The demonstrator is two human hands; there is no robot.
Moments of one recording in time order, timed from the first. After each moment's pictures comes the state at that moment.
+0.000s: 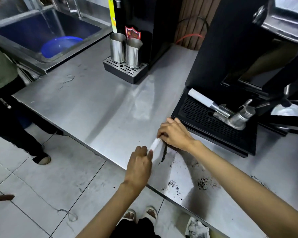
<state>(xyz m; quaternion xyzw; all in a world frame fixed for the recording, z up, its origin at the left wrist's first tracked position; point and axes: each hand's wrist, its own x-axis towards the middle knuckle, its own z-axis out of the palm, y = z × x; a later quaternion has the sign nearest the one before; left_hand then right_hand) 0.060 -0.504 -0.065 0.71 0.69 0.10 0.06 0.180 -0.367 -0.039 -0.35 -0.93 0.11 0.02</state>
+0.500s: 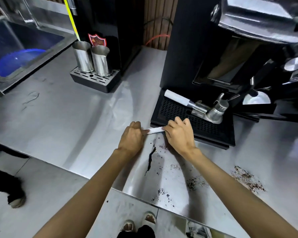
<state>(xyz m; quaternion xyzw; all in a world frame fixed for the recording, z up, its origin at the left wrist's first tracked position) 0.054 -0.387 -0.056 0.75 0.64 0.12 0.12 0.228 -0.368 -0.038 -0.53 -0.84 -0.10 0.08</state>
